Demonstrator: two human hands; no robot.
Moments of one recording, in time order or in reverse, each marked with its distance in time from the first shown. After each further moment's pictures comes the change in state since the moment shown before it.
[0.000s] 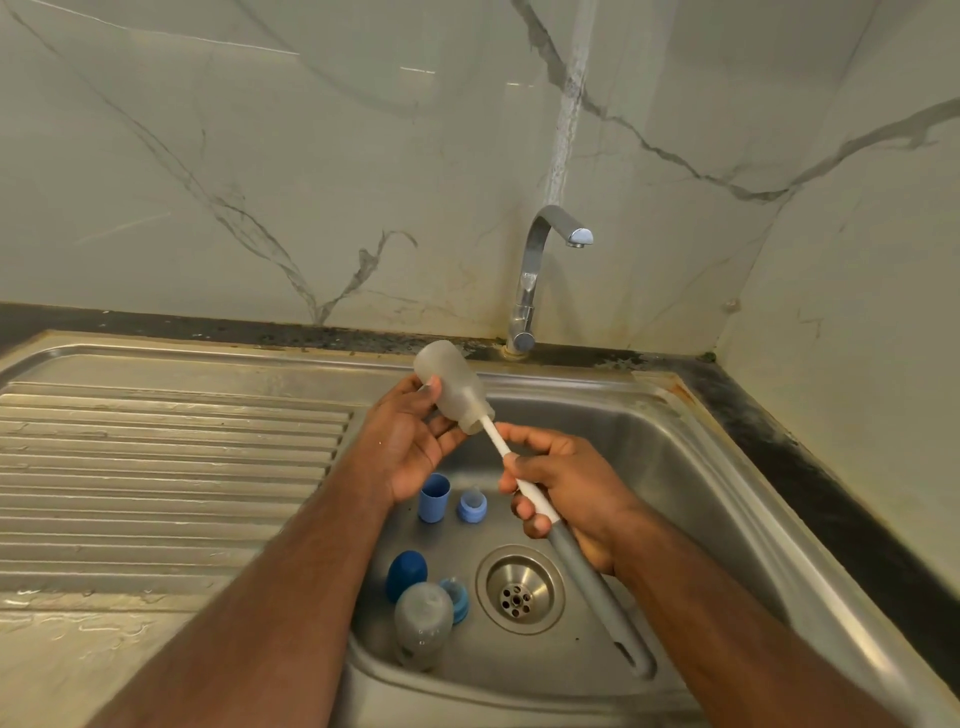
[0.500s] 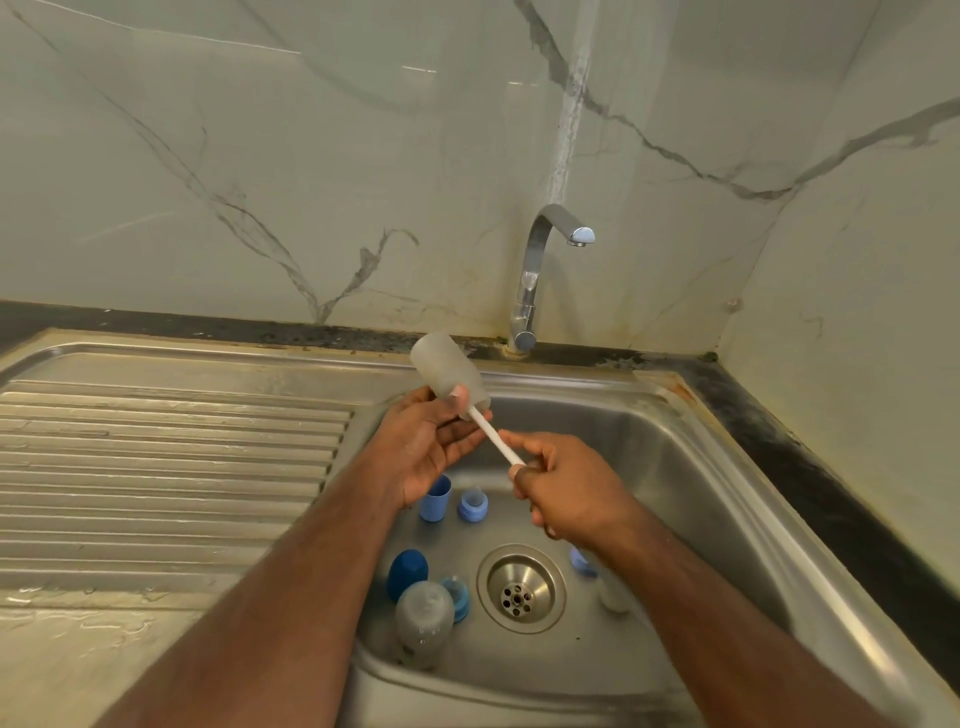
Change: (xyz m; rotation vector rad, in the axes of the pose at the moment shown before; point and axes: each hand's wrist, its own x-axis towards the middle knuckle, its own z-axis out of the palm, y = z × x) left_hand 0.002 -0.009 0.006 0.157 0.041 -0.037; right_hand 0.007 0.005 -0.002 -0.681 0.153 -0.175
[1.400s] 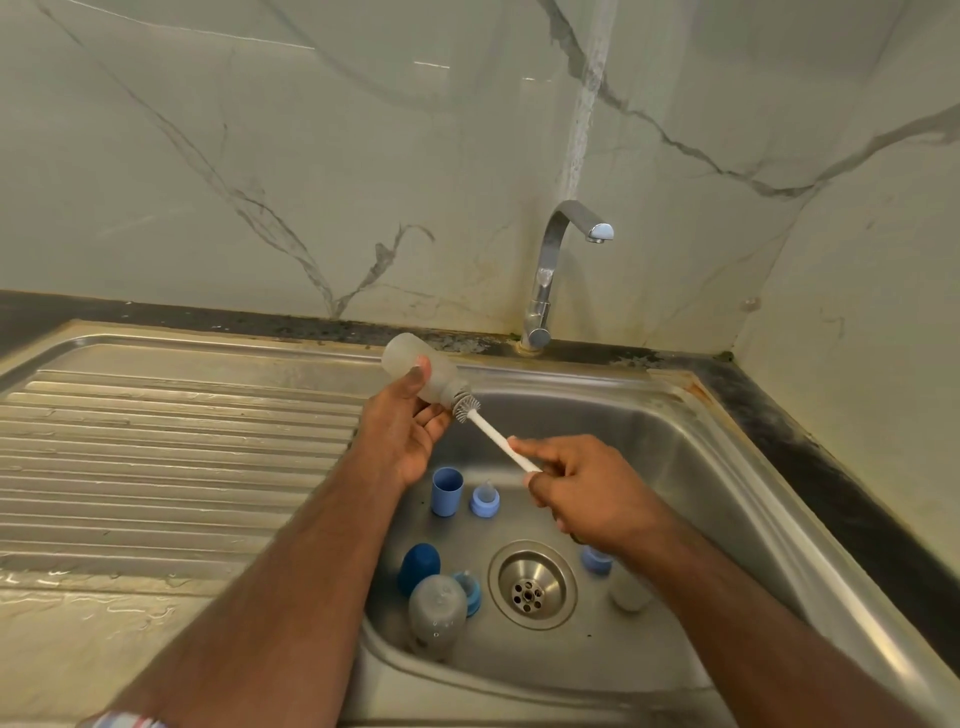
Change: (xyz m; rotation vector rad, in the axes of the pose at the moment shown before) left_hand 0.007 0.015 -0.014 -0.281 0.247 0.082; right_hand -0.003 0.006 -0.004 -0.125 -0.039 -0.095
